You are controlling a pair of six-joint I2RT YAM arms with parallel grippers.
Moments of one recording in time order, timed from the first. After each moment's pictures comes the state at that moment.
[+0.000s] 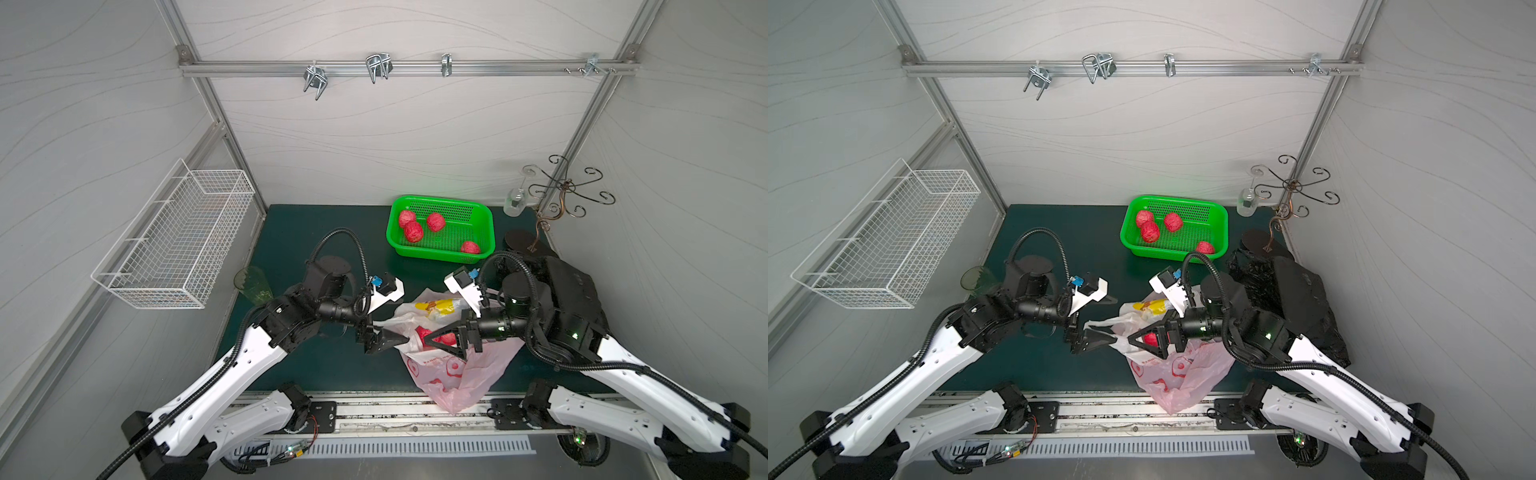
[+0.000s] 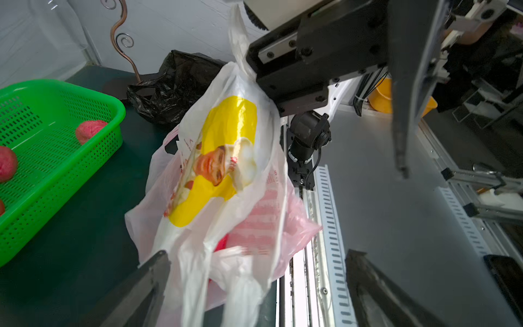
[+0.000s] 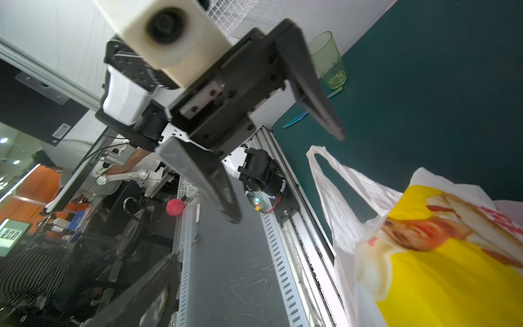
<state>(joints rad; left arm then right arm) -0.69 0.99 1.05 -0.66 0.76 0.36 0.95 0.83 0.94 -0.46 -0.61 0.48</state>
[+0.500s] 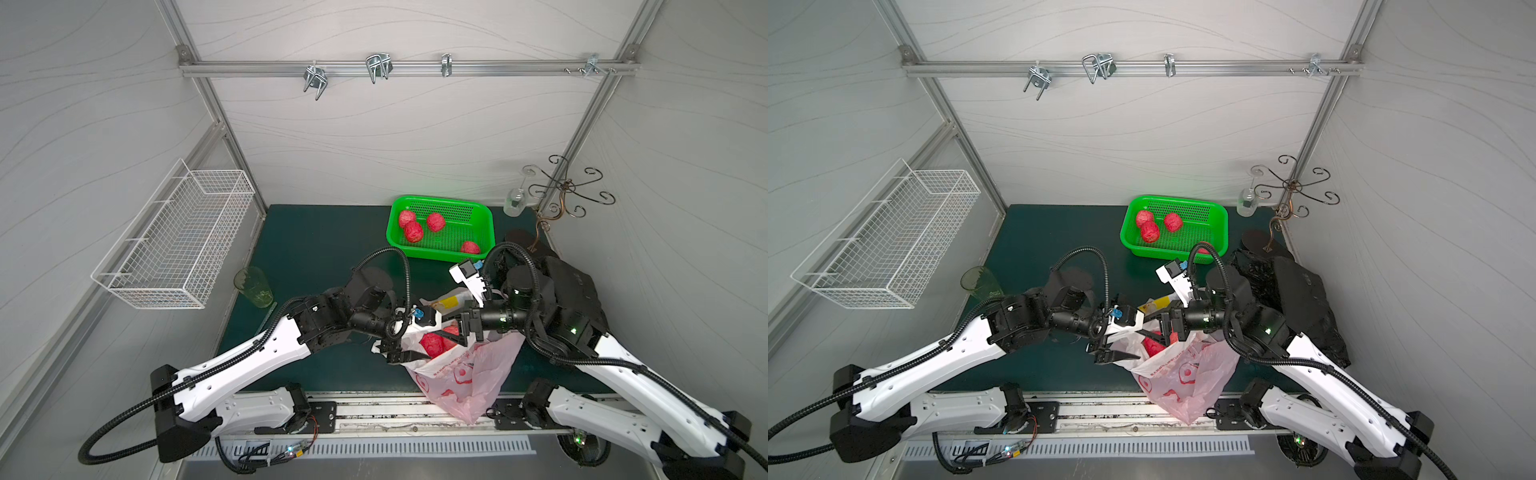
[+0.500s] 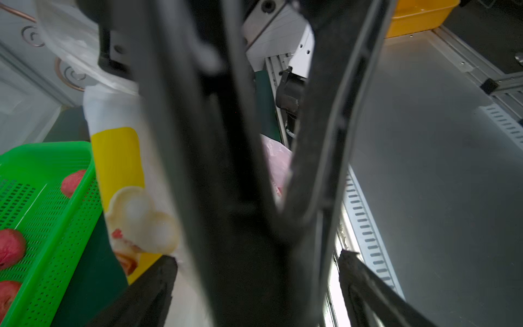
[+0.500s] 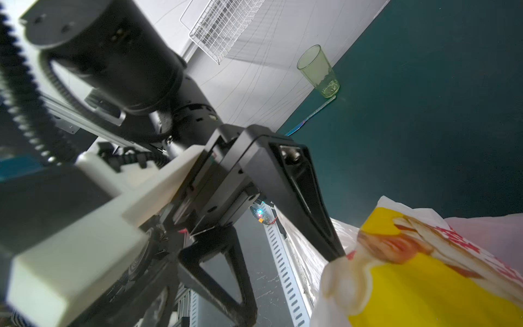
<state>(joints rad) -1.01 1.11 1.10 -0.62 0.46 0.49 0.86 0.85 0.94 -0.43 -0.66 0.55</state>
